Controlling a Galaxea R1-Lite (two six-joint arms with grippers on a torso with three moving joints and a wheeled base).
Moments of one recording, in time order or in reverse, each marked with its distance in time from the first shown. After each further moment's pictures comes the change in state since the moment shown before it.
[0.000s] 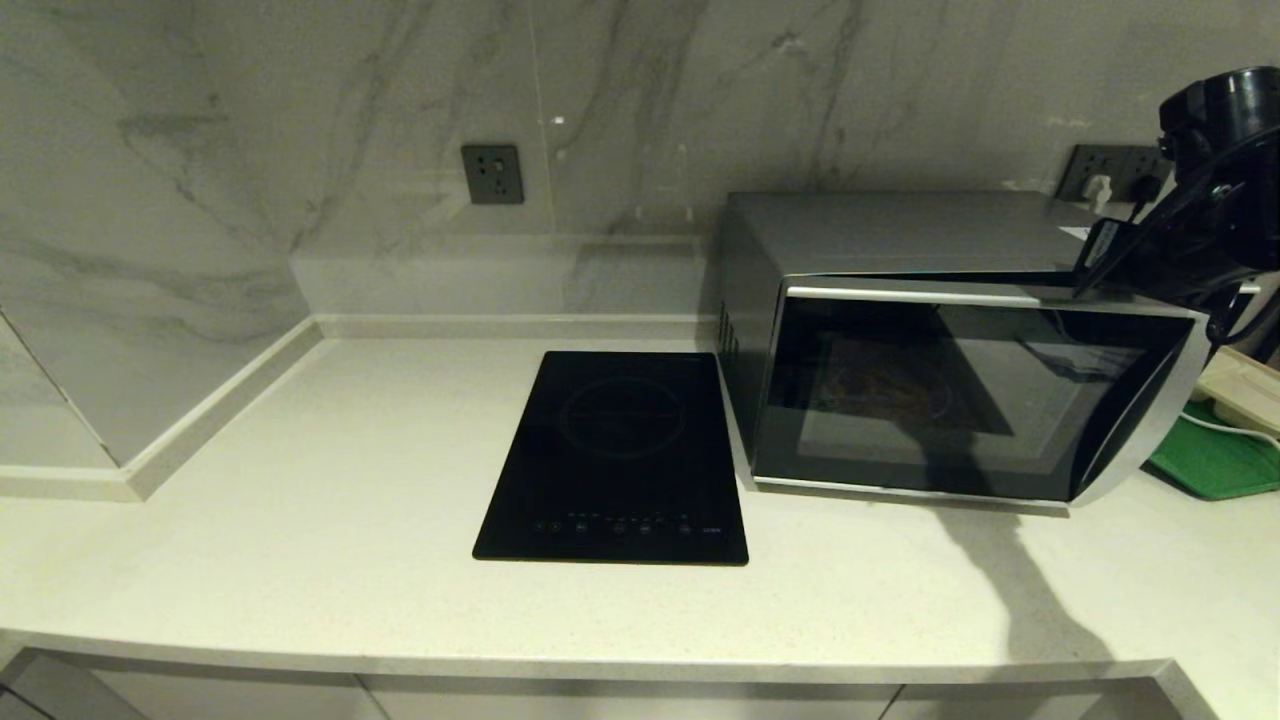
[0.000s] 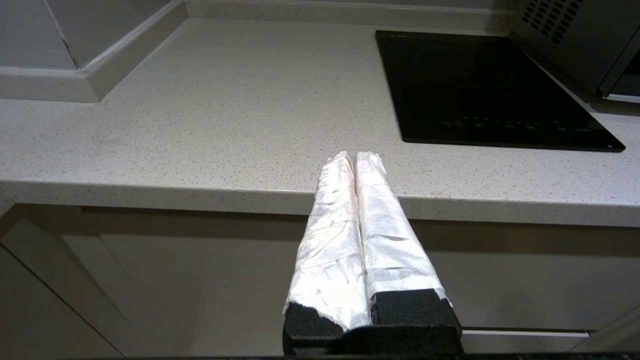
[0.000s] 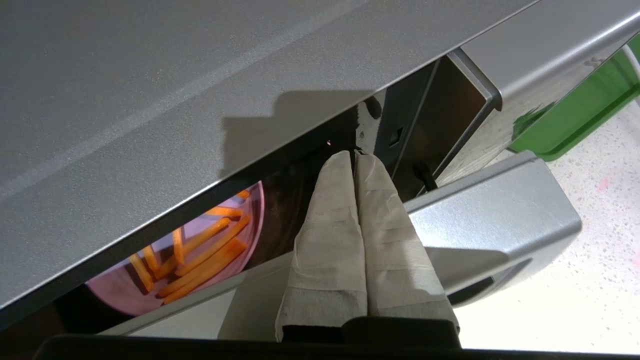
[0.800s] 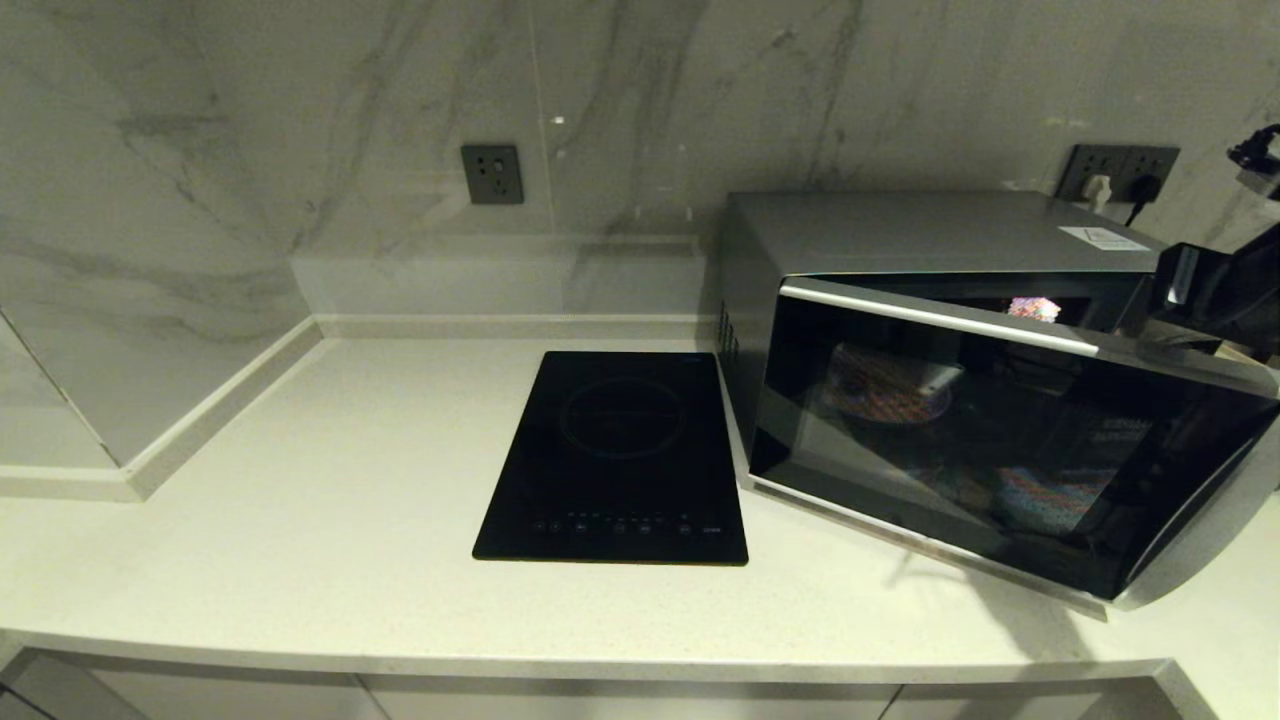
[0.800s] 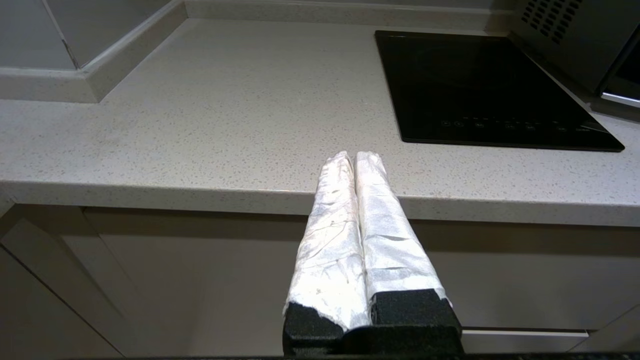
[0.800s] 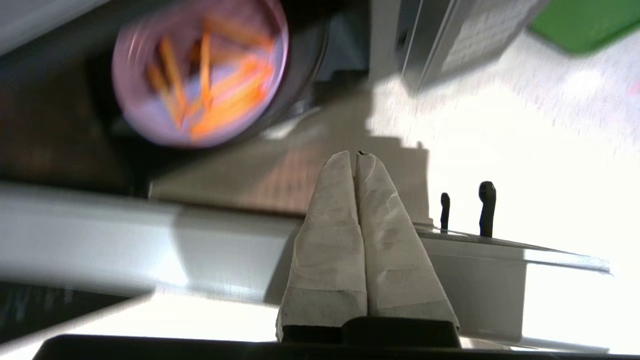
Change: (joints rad) left arm 0.000 0.000 0.000 0.000 0.000 0.000; right arm 0.031 -0.278 0.206 0.224 0.191 -0.008
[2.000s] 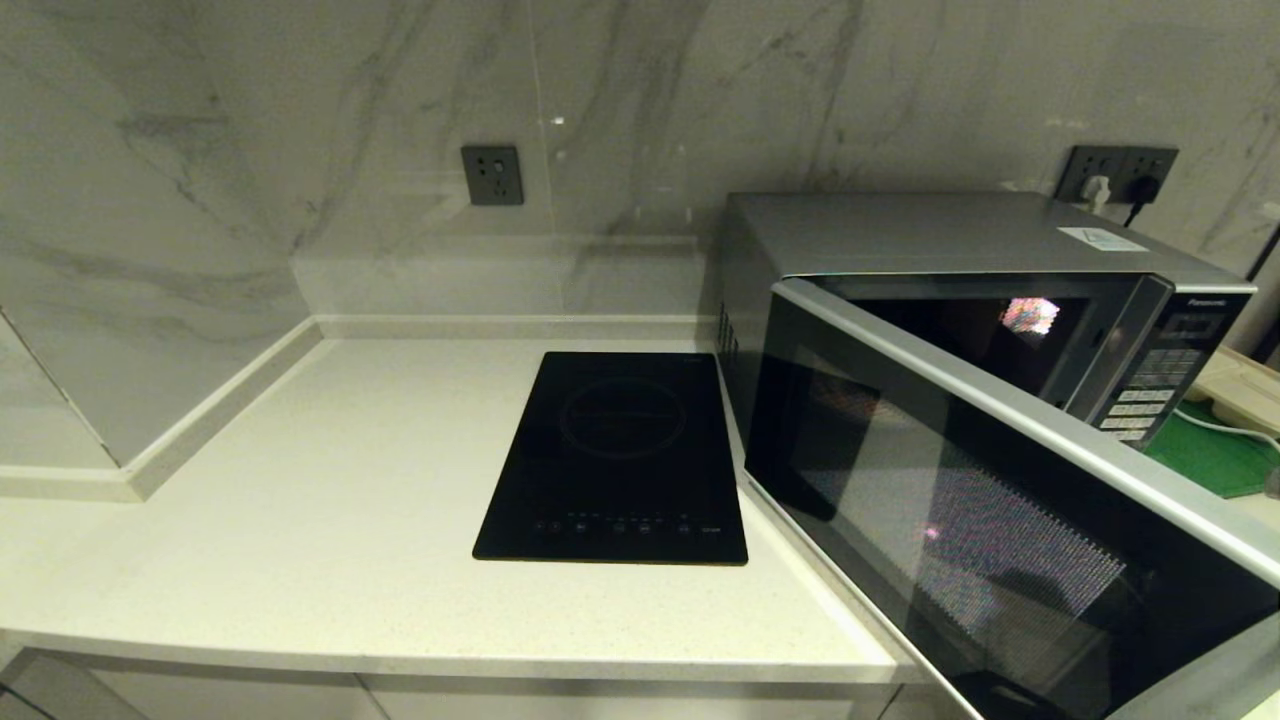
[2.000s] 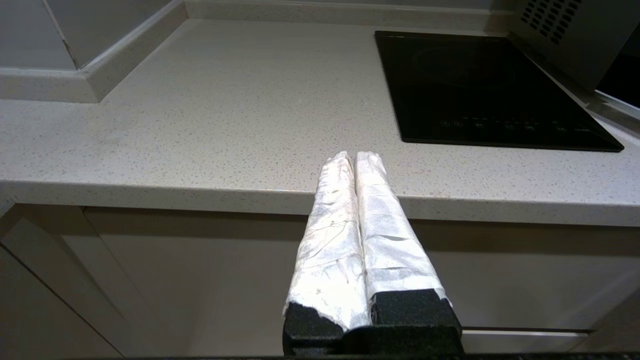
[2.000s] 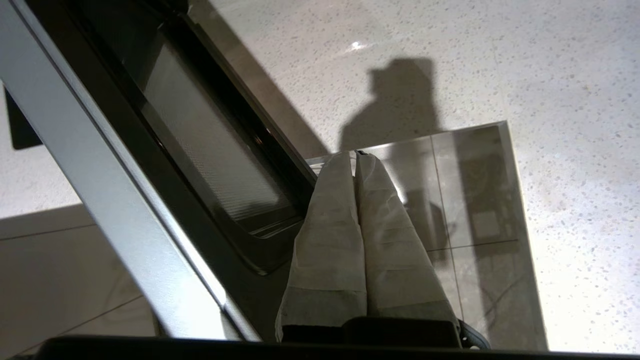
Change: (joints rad) left arm 0.000 0.000 0.000 0.001 0.000 0.000; right arm 0.021 -0.438 0.379 0.139 0.205 -0.038
